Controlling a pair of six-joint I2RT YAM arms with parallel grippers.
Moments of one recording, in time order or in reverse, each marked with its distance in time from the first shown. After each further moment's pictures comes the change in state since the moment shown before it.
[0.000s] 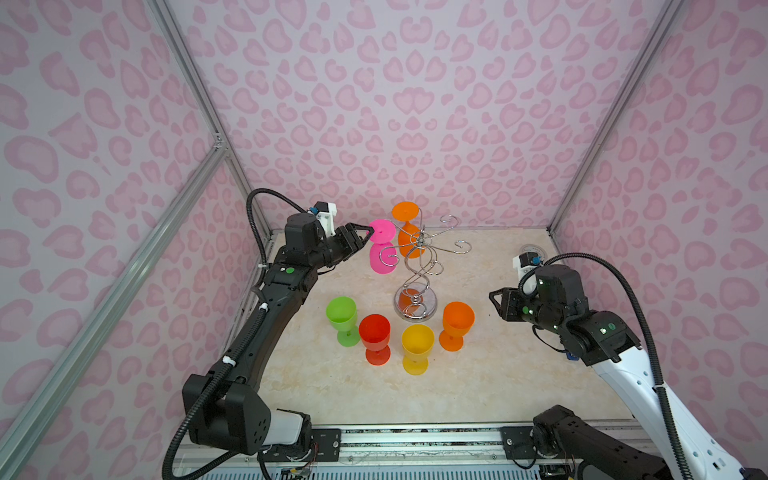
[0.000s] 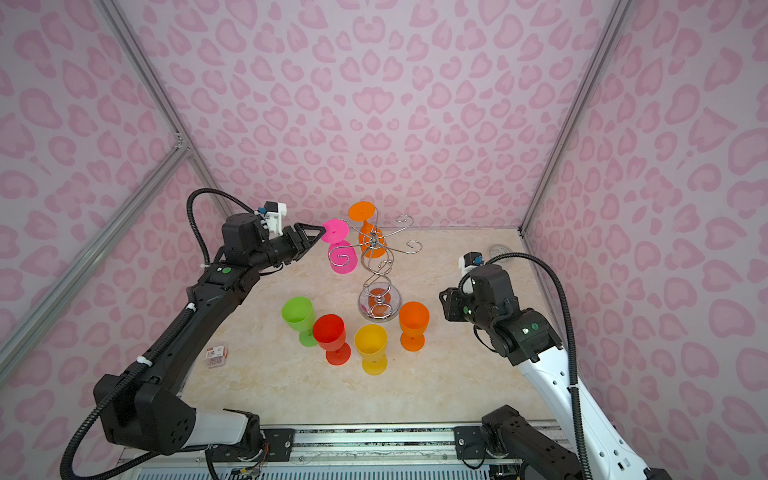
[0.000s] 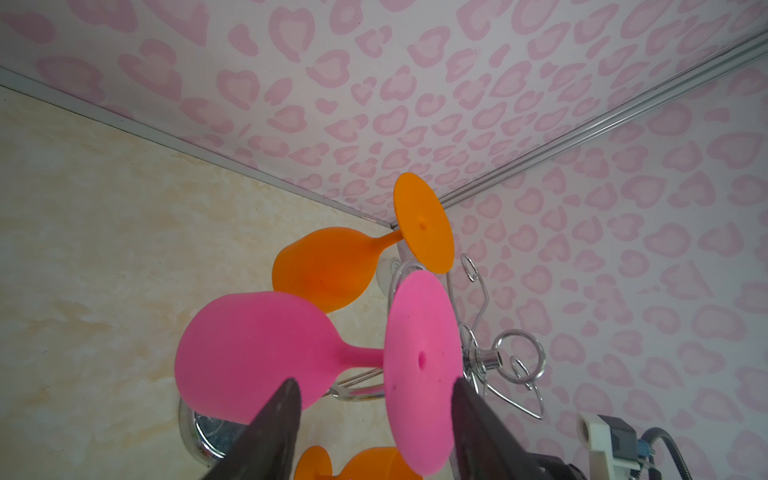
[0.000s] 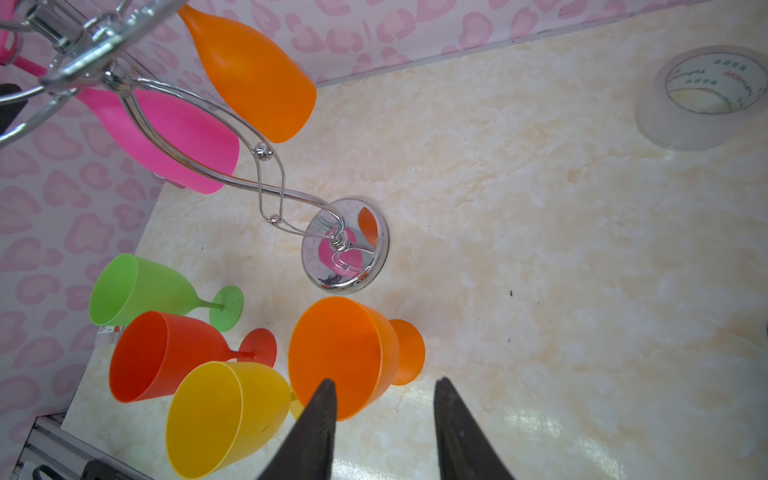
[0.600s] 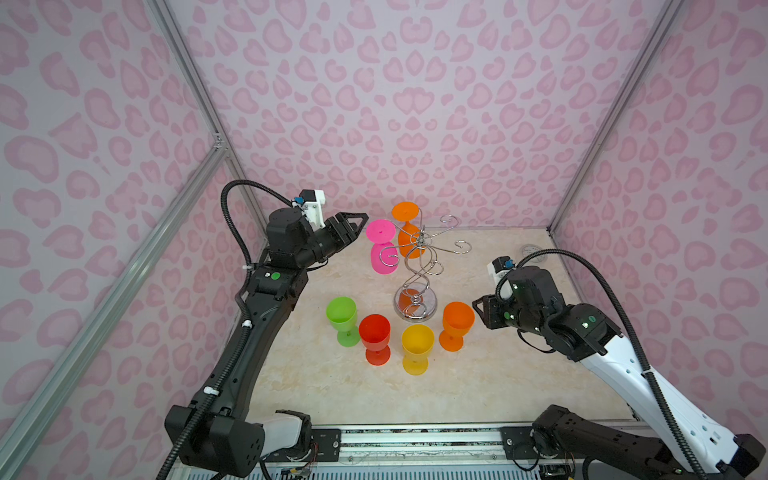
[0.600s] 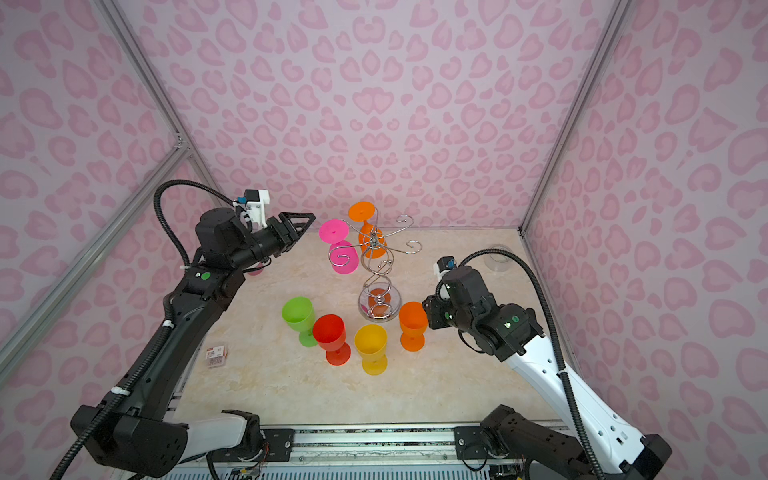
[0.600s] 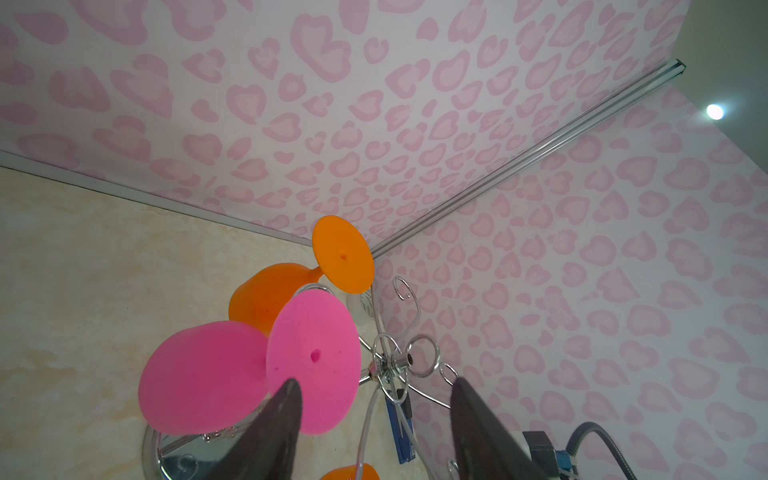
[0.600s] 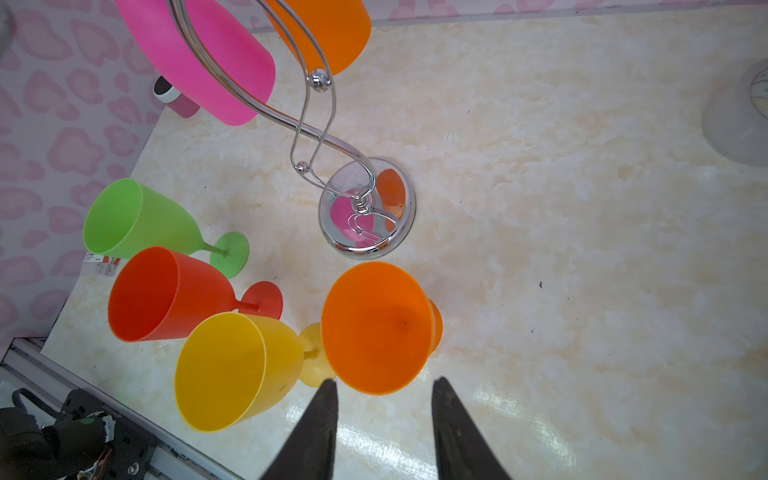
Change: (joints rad) left arm 0.000 -0.098 0.062 -0.019 -0.032 -0.029; right arm 0.186 0.065 0.054 -0.061 0.089 -0.009
